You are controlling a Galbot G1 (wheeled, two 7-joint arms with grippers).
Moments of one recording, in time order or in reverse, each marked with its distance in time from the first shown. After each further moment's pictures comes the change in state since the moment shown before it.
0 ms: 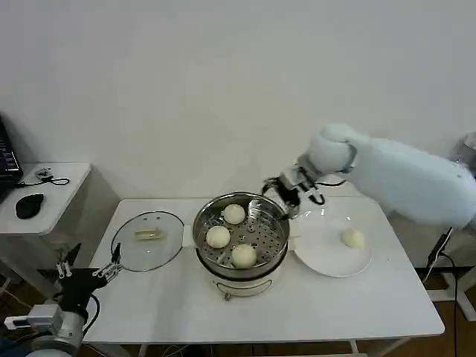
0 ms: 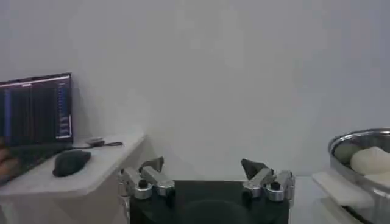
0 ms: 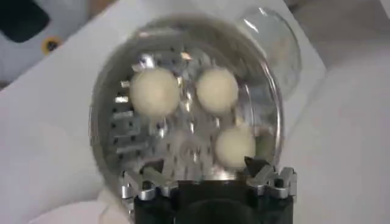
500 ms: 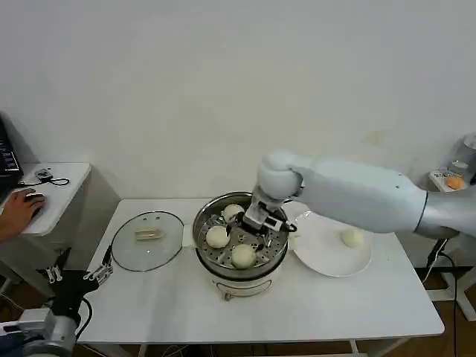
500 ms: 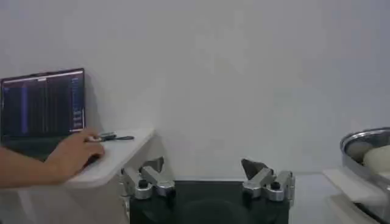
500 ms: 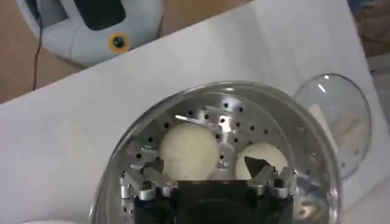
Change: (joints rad) left arm 0.025 -0.021 -0.045 -0.001 -0.010 -0.002 -0.008; right arm 0.007 0.247 -0.066 0.048 -0.063 0.220 -0.064
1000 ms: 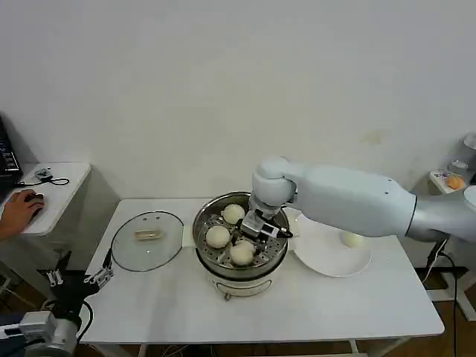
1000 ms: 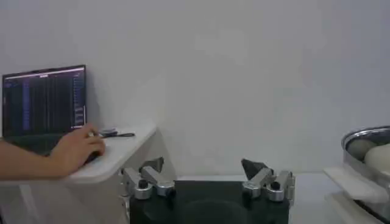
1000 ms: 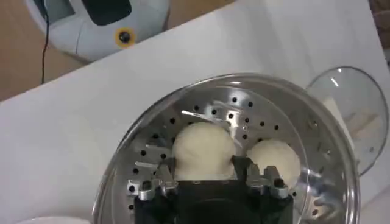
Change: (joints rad) left arm 0.013 -0.017 0.001 0.001 0.001 -0.001 -0.002; right arm -0.037 0.052 -0.043 0.003 -0.061 0.030 -0.048
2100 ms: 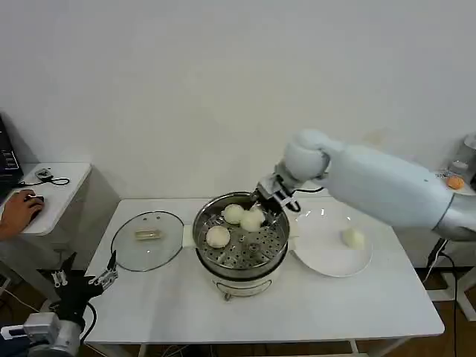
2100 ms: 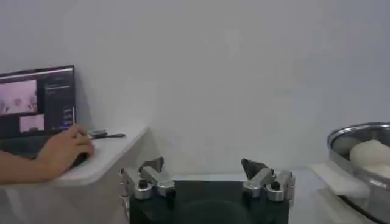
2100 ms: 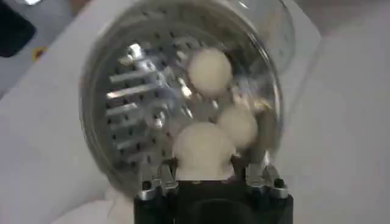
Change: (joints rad) left arm 0.012 0.007 0.014 -0.006 0.006 -0.001 0.001; right arm -0.012 -0.073 0.116 -0.031 0.066 -0.205 0.044
